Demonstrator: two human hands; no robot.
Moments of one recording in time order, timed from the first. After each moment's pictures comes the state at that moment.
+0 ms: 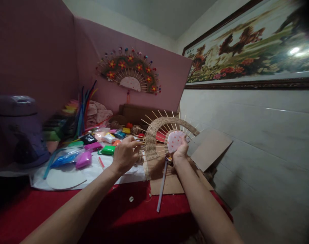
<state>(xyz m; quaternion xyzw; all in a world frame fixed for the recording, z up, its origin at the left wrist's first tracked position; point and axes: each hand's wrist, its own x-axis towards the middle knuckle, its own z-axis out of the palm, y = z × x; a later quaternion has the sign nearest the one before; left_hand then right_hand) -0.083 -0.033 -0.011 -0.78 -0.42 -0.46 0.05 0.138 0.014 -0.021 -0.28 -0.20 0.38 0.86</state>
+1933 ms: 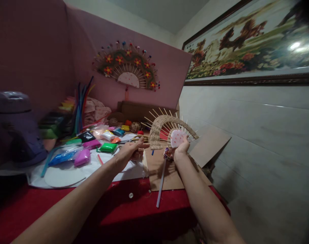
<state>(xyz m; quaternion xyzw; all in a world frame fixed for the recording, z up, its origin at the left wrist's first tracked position) -0.075 -0.028 -0.018 -0.58 -0.30 -0.39 -0.64 0.159 0.031 -0.035 -0.31 -0.14 0.33 0.88</state>
